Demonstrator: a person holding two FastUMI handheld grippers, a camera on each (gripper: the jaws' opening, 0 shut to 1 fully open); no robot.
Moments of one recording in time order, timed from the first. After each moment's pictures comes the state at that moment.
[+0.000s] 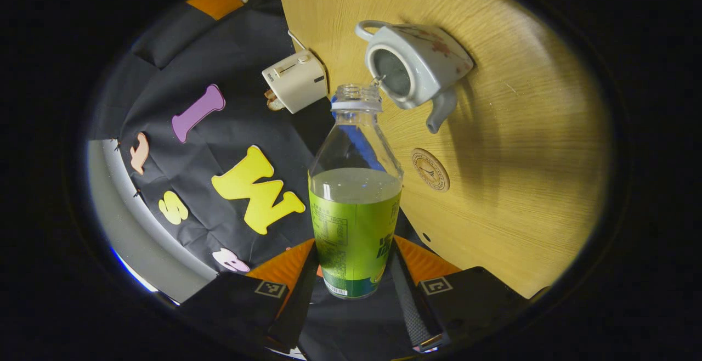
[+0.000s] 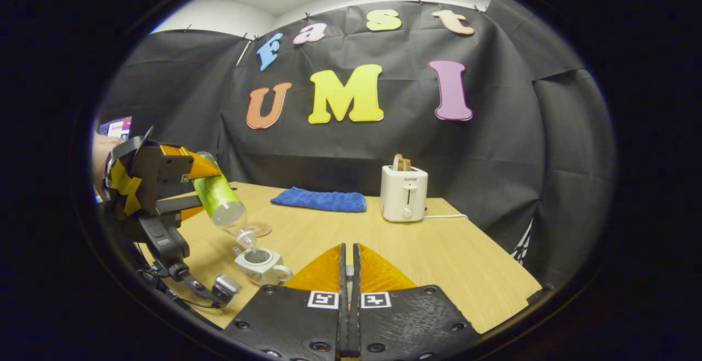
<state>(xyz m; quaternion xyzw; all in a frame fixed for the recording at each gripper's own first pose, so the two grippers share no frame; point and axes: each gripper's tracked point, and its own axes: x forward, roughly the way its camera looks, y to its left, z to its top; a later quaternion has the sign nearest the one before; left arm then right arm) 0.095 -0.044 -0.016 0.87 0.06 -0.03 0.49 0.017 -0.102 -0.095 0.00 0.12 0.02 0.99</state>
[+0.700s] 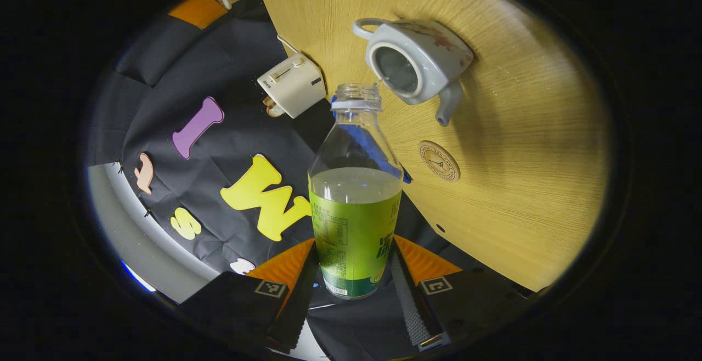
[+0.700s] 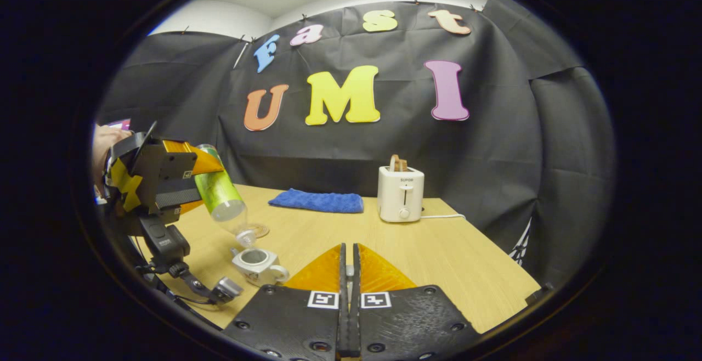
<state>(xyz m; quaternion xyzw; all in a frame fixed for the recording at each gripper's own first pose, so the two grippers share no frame) 0.096 -0.049 -0.009 0.89 0.05 -0.02 0.45 0.017 -0.110 -0.094 0.00 0.11 0.02 0.99</state>
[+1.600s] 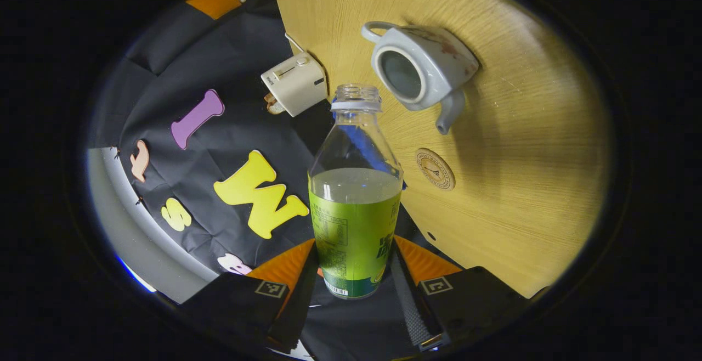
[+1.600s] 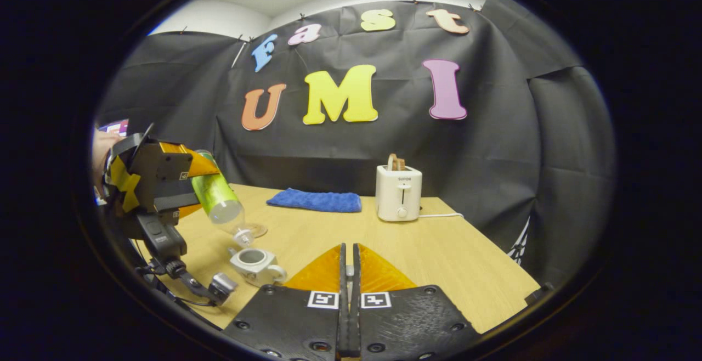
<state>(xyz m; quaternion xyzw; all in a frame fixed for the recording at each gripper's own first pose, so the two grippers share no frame) 0.103 -0.040 -0.014 0.86 0.06 -0.03 0.50 0.016 -0.110 -0.095 0.00 0.12 0.01 0.99</state>
